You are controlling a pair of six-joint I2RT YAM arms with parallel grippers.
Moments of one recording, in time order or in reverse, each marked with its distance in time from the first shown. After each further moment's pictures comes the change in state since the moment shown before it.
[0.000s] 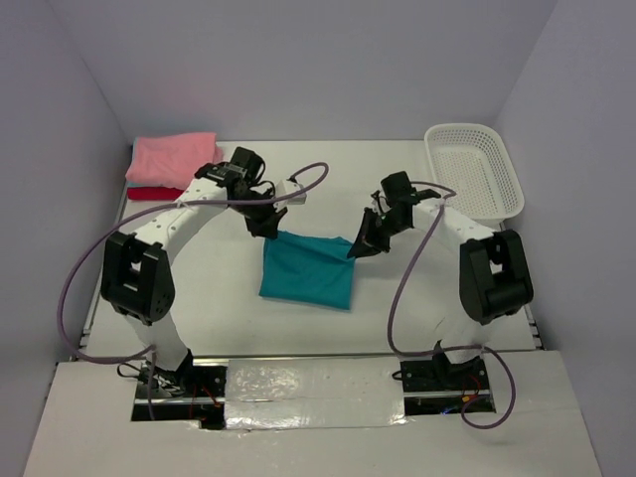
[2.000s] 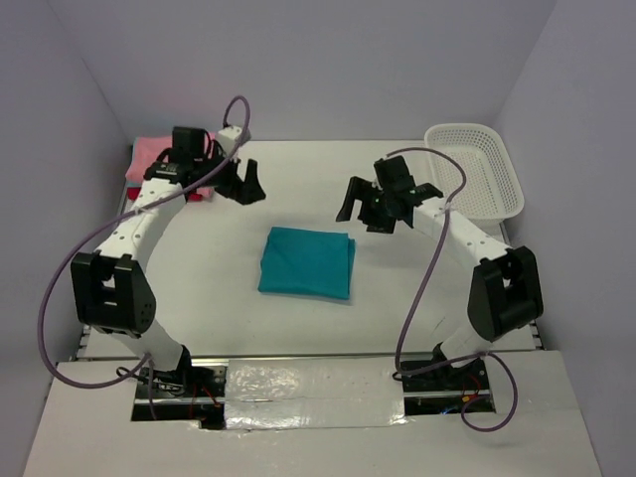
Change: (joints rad) left arm 0.241 -0.124 -0.012 0.405 0.055 -0.562; right arm 0.082 -0.071 0.114 0.139 0.405 0.017
